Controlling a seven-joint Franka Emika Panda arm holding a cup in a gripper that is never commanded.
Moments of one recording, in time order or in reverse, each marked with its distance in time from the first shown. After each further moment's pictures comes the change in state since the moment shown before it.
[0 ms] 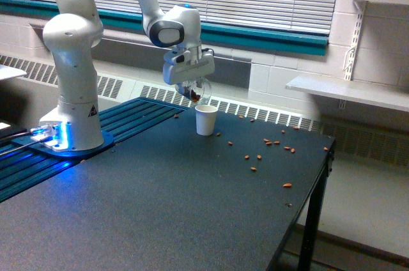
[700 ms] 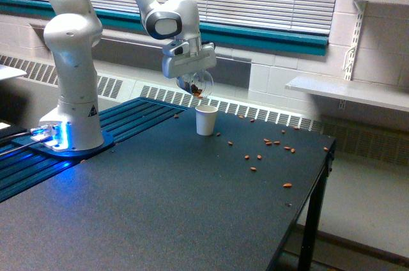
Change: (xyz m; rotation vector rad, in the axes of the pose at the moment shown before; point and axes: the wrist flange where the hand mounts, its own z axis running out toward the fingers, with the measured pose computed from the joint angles) arm 0.023 -0.003 -0.028 0.046 0.035 0.048
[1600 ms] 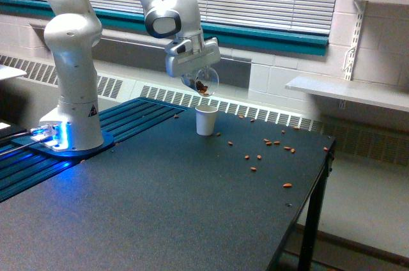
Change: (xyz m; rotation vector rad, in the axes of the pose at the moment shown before) arm 0.010 -0.016 -0.009 0.056 -0.058 0.009
